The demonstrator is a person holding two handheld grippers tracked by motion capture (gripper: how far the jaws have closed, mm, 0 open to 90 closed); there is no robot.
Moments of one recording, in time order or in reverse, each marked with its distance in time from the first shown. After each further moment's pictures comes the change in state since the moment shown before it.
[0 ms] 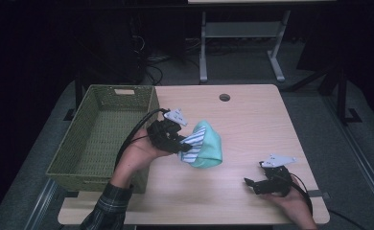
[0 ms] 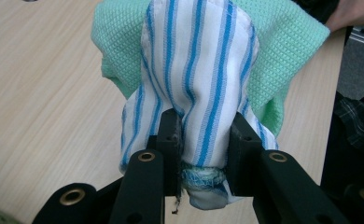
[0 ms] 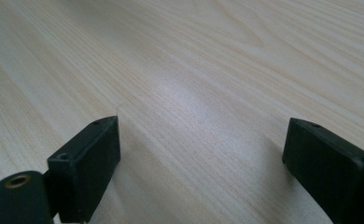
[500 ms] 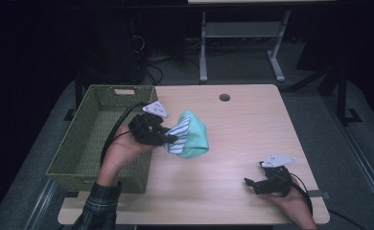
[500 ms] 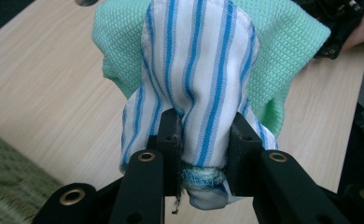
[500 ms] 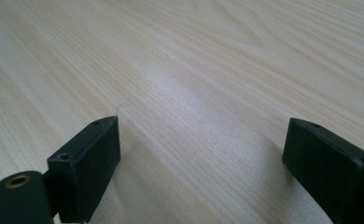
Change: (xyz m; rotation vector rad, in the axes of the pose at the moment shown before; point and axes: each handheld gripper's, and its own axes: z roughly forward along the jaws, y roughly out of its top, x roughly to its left) left arm 0.017 -0.018 -0.035 -0.060 0.086 -0.059; right arm 0.000 0.000 0.000 0.000 0.000 0.001
